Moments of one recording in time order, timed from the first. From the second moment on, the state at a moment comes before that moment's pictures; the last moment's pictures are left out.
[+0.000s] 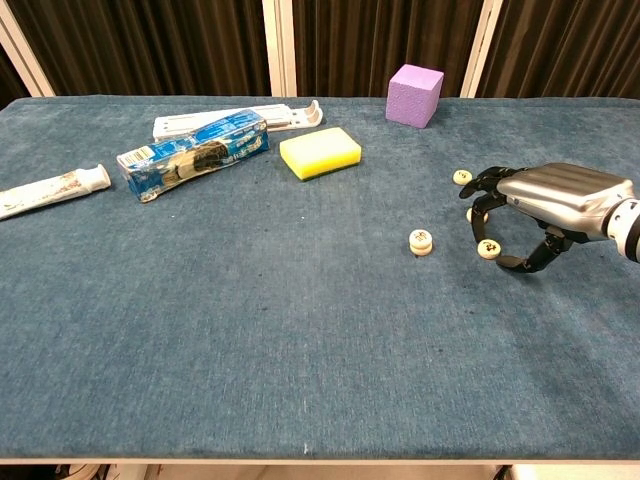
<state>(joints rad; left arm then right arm) -0.08 -1.21 -0.04 -1.47 1.47 1.47 0.07 0.62 -1.56 0.04 -1.28 -1.35 0.92 -0.23</state>
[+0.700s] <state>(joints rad) -0.08 -1.22 -0.04 -1.46 1.47 1.47 0.06 0.66 -1.52 0.10 -1.40 -1.35 0.94 -0.26</state>
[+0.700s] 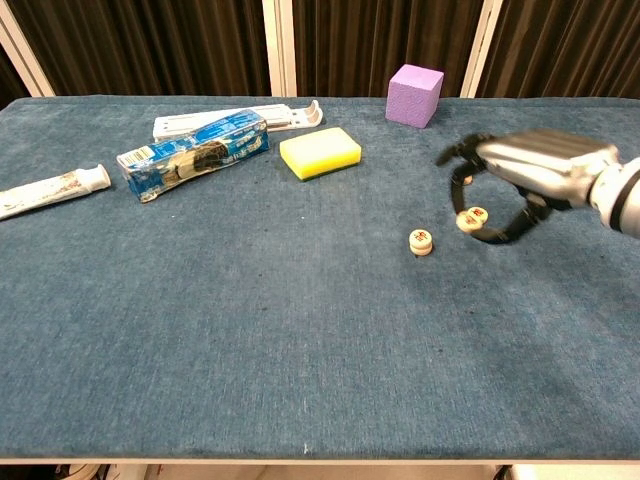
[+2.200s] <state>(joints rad) -0.08 -1.23 -0.04 -1.44 1.46 1.45 0.05 0.74 -1.57 0.10 -1.41 -1.25 0.86 -0.35</state>
